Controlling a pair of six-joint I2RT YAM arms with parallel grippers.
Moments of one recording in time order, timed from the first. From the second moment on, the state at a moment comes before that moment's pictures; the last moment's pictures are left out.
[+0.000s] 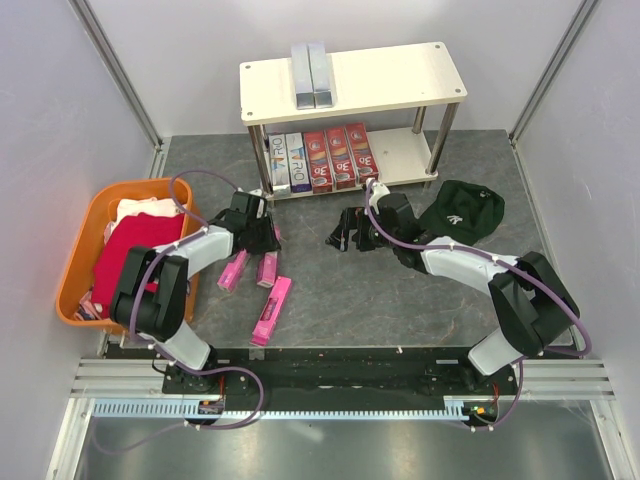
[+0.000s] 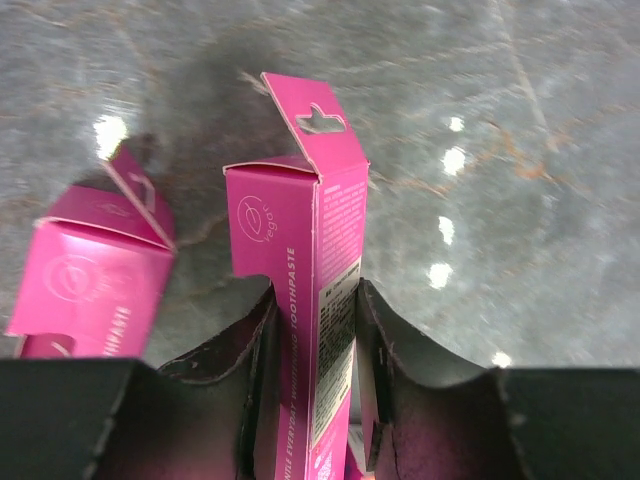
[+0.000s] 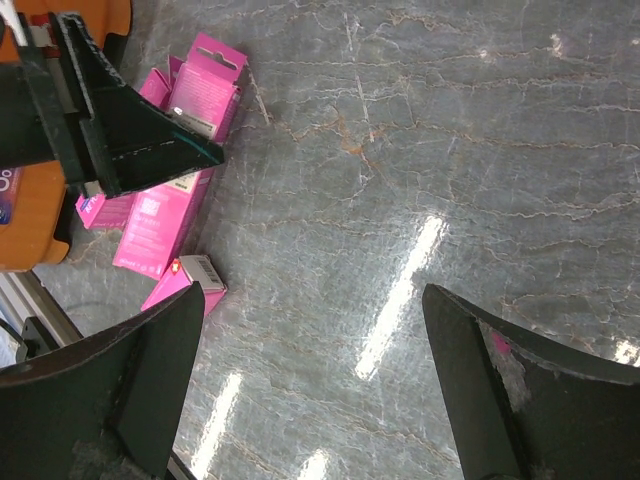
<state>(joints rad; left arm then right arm) -0.30 1.62 0.87 -0.20 0.07 -0.44 0.59 1.55 0.86 0.17 -0.25 0.53</state>
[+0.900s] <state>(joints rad) -0.31 1.45 0.87 0.43 0.66 -0.82 0.59 1.50 0.81 0.58 -0.52 0.77</state>
